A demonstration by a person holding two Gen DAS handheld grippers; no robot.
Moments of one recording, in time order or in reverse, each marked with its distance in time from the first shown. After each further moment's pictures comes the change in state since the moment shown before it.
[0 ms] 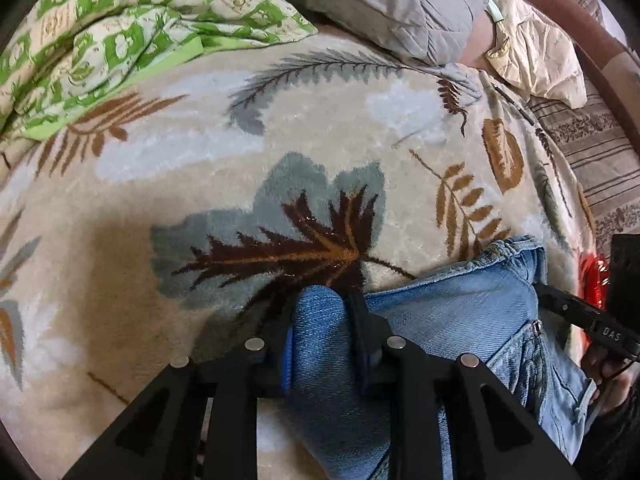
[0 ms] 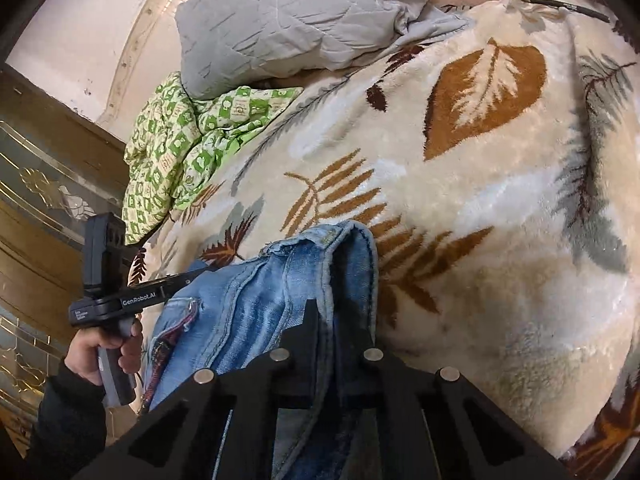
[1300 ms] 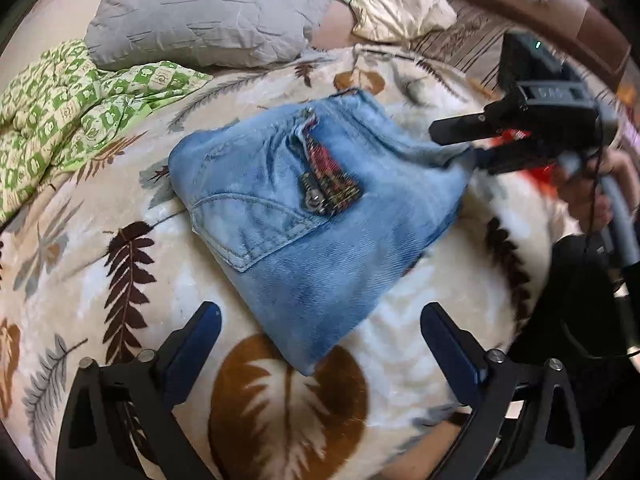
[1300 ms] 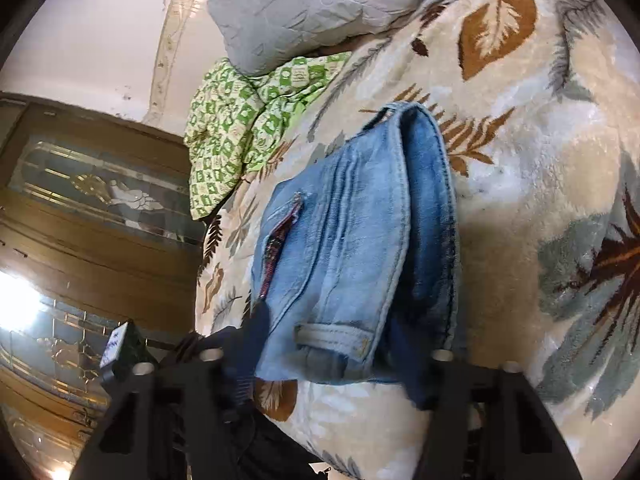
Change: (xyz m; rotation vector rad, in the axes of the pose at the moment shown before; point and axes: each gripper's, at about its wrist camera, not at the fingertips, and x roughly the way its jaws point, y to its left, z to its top) left arm -0.092 -0.089 -0.177 0.362 -0.146 0.056; right arm -0.059 0.032 -0.064 0.112 0.108 0.231
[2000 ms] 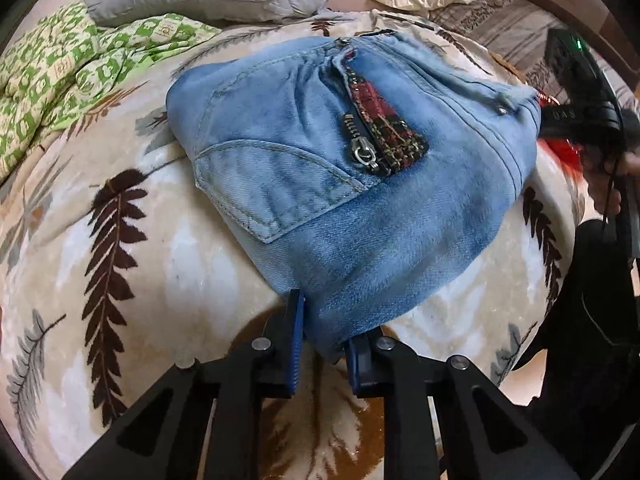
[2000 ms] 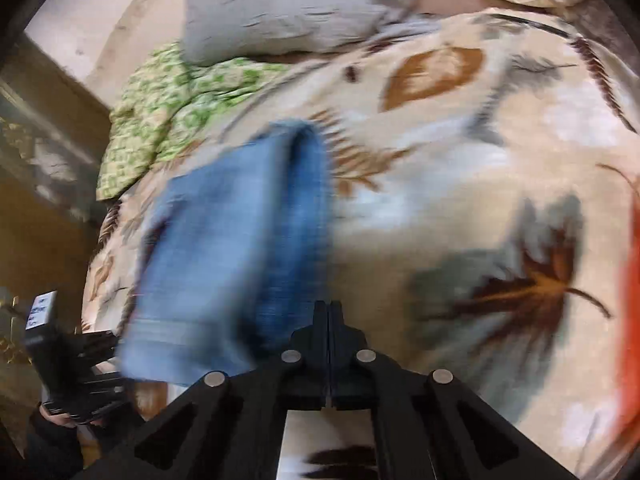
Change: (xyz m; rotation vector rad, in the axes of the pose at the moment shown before) left arm 0.031 0.021 -0.017 -0.044 0.107 -0.026; right arm -0.010 -0.026 0.000 -0.138 -0.058 -0.388
